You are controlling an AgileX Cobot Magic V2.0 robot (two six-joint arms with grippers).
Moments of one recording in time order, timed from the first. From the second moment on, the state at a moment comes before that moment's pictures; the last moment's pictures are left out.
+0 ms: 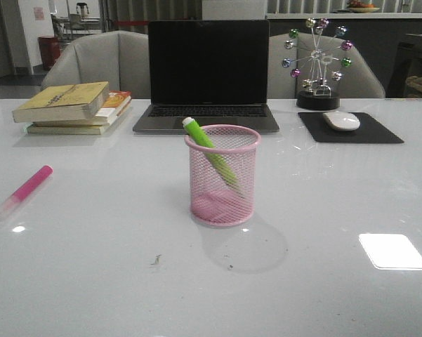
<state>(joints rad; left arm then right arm) -0.43 0.74 -0.75 -0.05 0.72 0.13 0.55 0.45 -0.77 -0.04 0.92 0.01</state>
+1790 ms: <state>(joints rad) -0.09 1.99 -1.49 -0.08 0.81 0.12 0.55 0.44 -0.76 -0.04 0.95 0.01</state>
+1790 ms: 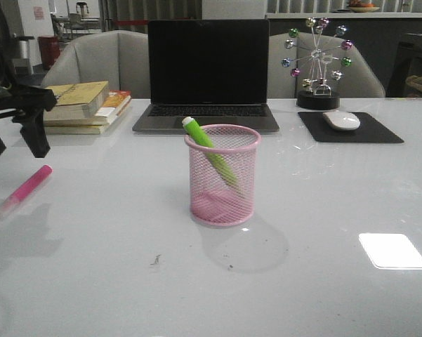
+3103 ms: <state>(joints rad) -0.11 2.14 -1.63 -0.05 0.89 0.12 0.55 0.44 -0.76 -0.04 0.95 0.01</state>
